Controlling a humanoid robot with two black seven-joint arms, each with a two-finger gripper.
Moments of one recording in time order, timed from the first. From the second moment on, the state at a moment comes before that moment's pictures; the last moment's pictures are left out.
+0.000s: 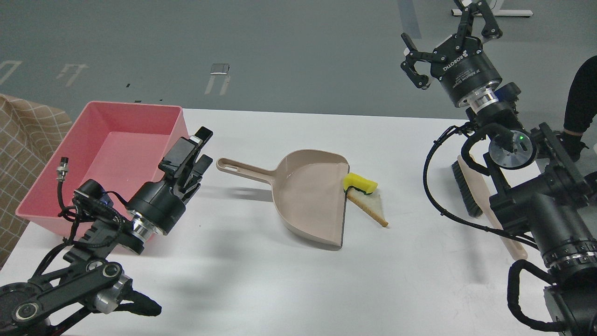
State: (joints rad) left arm -0.18 0.69 -0.67 -1.68 0.87 0.40 -0.41; right arm 0.76 -0.05 1.36 0.80 -0.40 0.49 0.02
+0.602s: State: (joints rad) left arm -0.19 0.58 -0.62 -1.53 0.97 0.46 -0.41; right arm 0.76 -0.05 1.36 0.80 -0.40 0.49 0.02
